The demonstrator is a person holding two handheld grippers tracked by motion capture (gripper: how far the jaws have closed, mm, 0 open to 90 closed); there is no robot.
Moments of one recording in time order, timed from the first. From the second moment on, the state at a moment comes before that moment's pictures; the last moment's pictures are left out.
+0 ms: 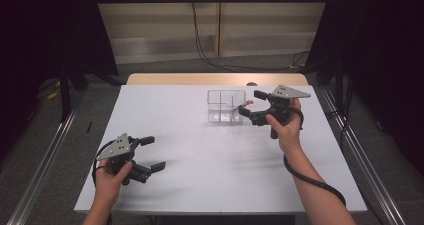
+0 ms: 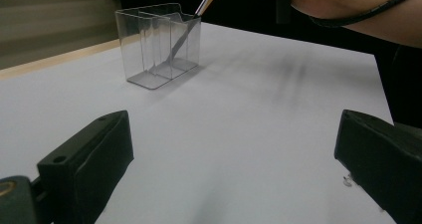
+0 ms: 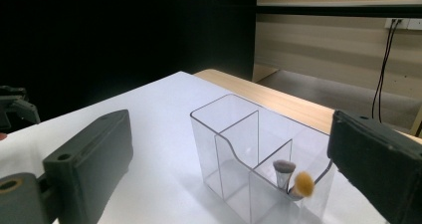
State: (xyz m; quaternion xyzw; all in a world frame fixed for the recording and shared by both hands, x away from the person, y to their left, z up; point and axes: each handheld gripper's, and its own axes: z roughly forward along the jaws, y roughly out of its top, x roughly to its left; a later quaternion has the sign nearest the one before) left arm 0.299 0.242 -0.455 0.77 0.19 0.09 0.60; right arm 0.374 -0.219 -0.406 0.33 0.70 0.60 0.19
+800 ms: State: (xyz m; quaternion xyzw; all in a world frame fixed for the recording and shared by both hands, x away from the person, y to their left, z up) left arm 0.299 0.243 -0.455 0.77 0.19 0.09 0.60; right arm 0.342 -0.240 -0.420 0.32 0.71 0.60 0.19
